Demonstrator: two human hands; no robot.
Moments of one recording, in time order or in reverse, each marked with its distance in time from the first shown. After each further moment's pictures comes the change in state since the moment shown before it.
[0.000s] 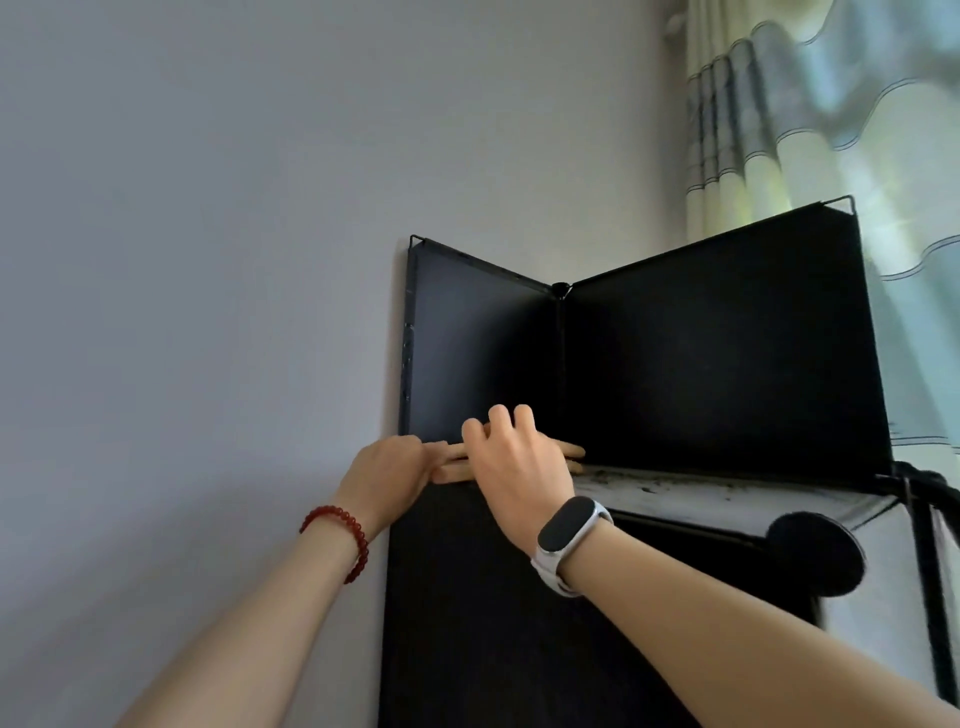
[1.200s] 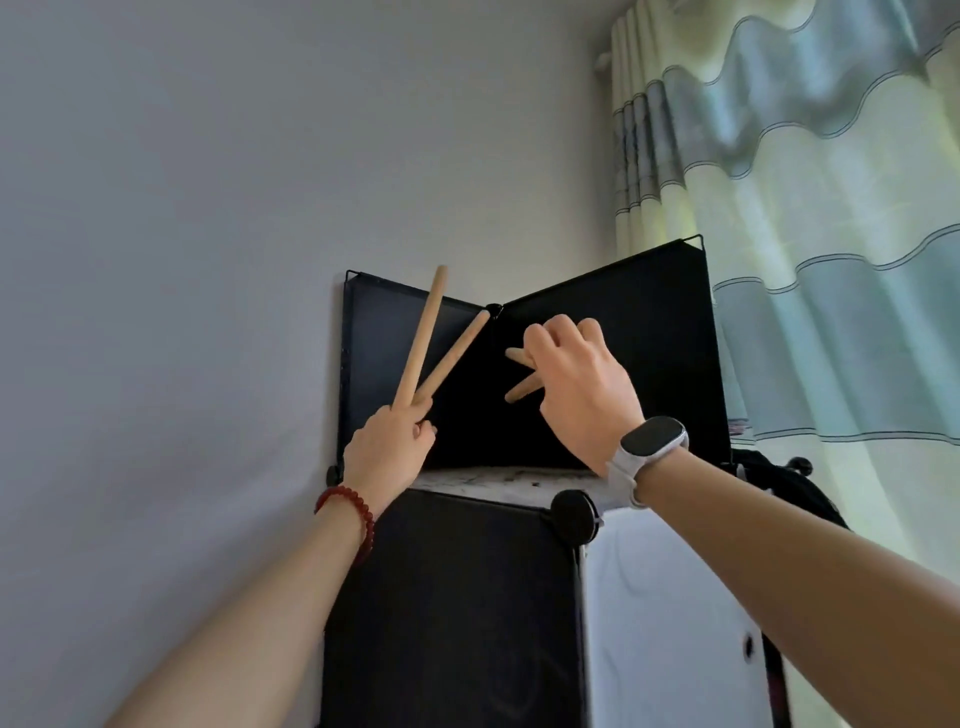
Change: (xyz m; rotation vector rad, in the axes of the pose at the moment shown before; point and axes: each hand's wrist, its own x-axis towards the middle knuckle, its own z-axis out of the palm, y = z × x) left_hand 0.005 0.120 -0.074 -0.407 0.118 -0.267; right_hand -0.063 0.121 -0.117 0.096 0.297 0.142
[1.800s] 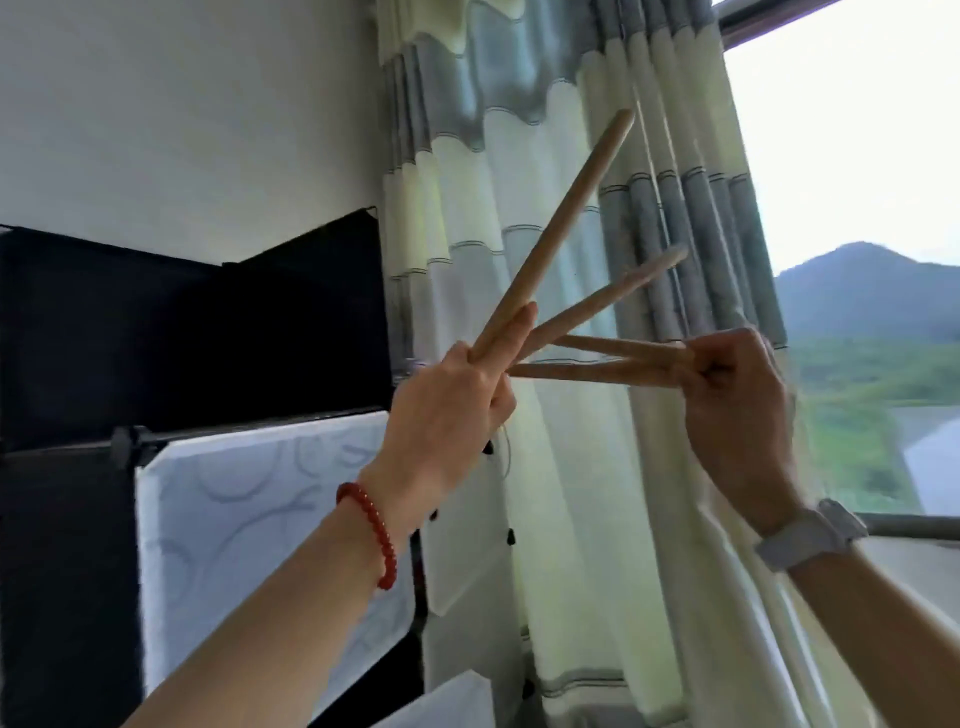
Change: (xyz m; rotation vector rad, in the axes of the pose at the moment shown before) left_hand -0.174 0.413 0.036 -0.142 0.125 0.582; right_hand -0.265 0.275 -0.271 0.205 0.485 0.558
